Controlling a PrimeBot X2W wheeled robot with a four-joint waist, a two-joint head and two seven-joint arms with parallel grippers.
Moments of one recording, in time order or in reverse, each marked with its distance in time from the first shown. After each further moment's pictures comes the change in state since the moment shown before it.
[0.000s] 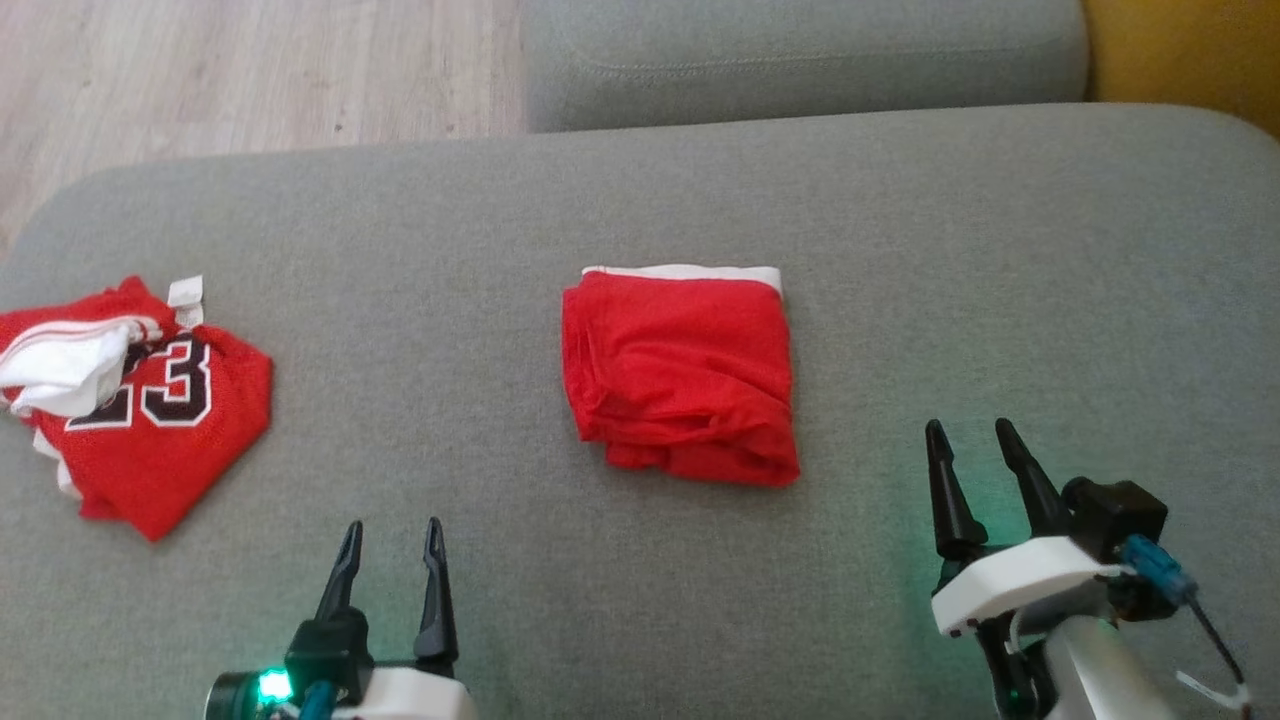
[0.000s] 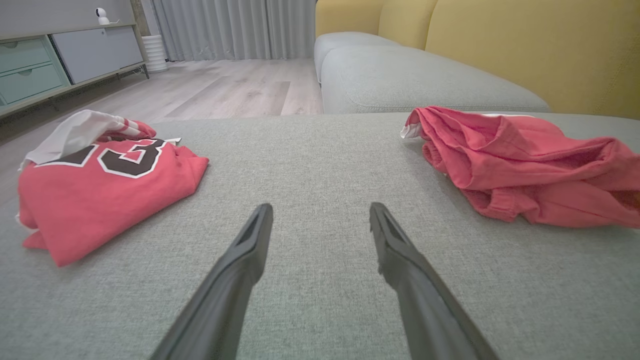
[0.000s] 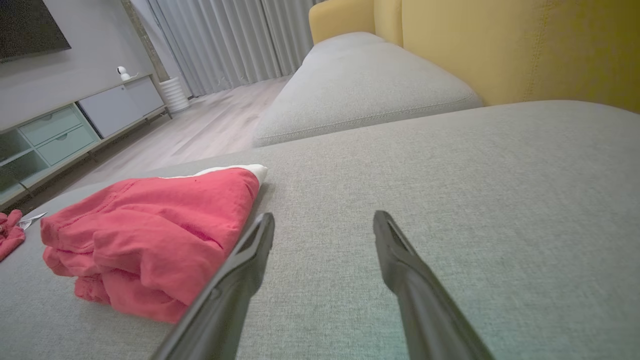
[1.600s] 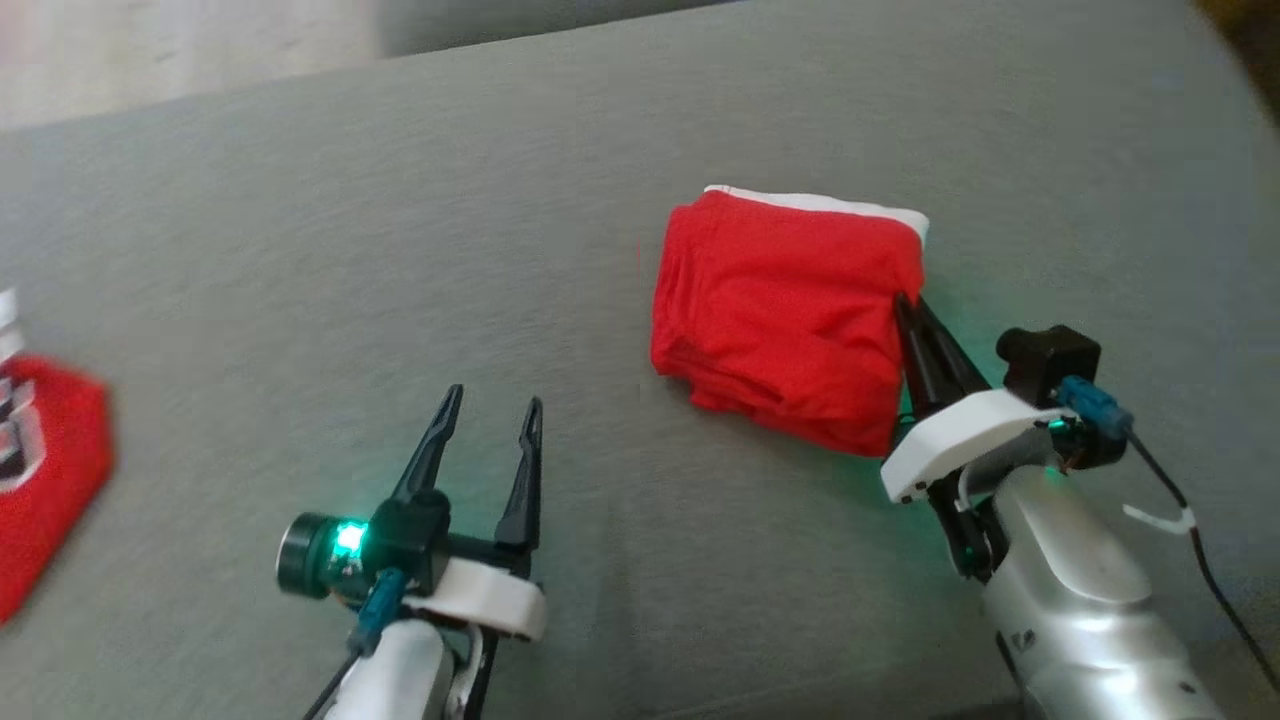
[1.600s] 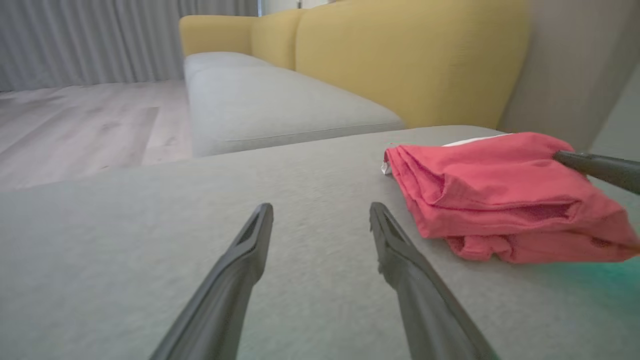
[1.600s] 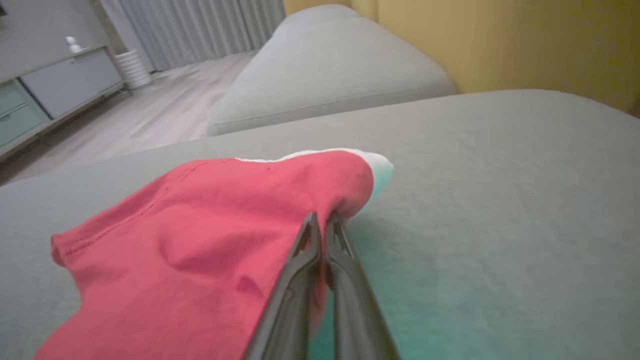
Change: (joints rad) left arm -0.204 0.001 -0.170 -0.020 -0.002 -0.054 0.000; right arm -0.346 -0.007 0.139 0.276 0.031 0.000 -0.007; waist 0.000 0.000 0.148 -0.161
